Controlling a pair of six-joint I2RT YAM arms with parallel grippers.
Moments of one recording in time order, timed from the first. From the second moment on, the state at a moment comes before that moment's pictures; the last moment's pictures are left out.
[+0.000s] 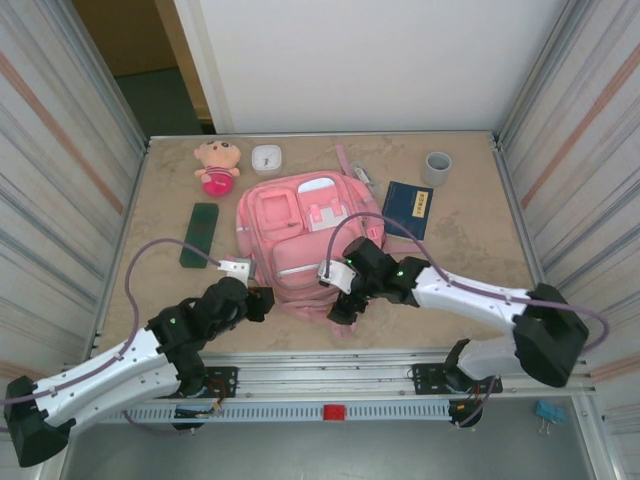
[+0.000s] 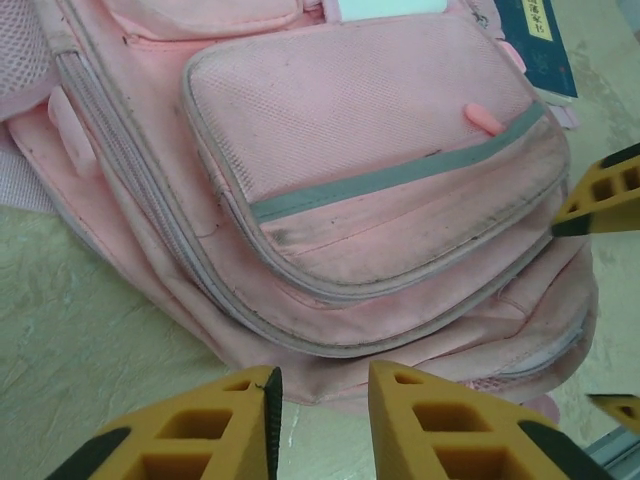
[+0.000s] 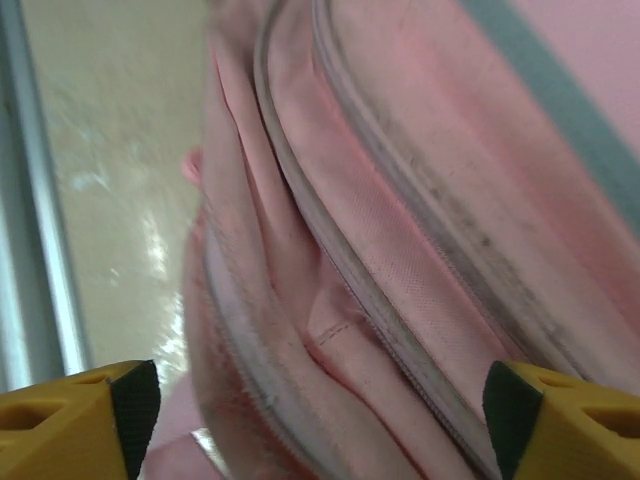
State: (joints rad) left arm -0.94 0.63 0.44 -0.48 -0.26 -0.73; right arm 0.91 1.35 0.79 -0.42 -0.20 -0.33
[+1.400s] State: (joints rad) left arm -0.94 0.72 0.40 -0.06 -0.03 -0.65; right arm 0.65 1.29 1.02 -0.59 -0.66 -0.32
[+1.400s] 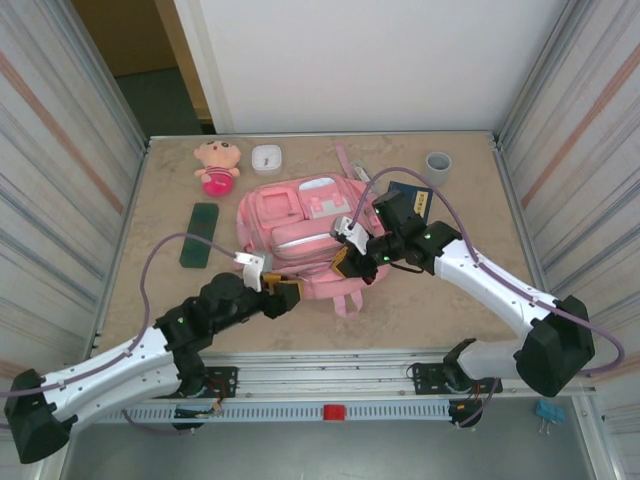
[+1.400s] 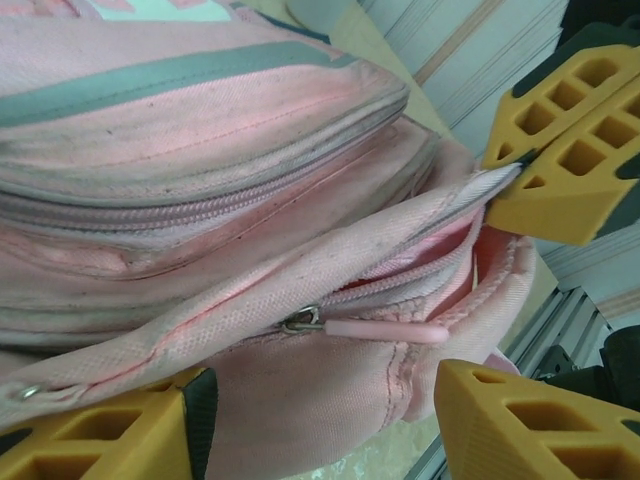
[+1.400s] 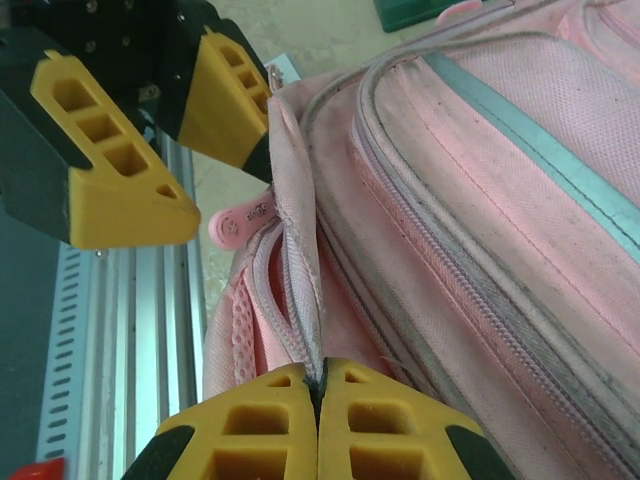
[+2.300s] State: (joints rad) left arm -0.94 0.83 0.47 -0.10 -0.10 -0.81; right arm 0.68 1.30 1.03 -0.58 -0.63 -0.30
